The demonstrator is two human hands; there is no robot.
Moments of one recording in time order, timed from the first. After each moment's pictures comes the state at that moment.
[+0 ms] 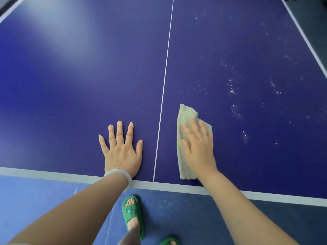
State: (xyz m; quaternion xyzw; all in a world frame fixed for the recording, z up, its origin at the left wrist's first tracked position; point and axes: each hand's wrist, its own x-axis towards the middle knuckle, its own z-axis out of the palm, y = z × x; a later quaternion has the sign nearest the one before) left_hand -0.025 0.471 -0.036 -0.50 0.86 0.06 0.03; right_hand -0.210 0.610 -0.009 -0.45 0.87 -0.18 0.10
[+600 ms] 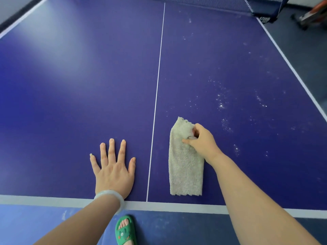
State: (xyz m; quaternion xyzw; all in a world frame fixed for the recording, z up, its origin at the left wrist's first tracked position) left_hand -0.025 0.471 -0.039 -0.51 0.86 0.06 0.02; right_hand -0.283 0.576 0.023 -0.26 0.84 -0.37 0.30
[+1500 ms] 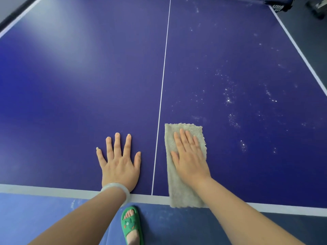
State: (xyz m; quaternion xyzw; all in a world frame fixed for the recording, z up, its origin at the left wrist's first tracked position) left_hand -0.026 0.472 -0.034 -0.51 0.86 0.06 0.02; right_hand -0.209 0.598 -0.027 -0.51 0.85 -0.07 0.09
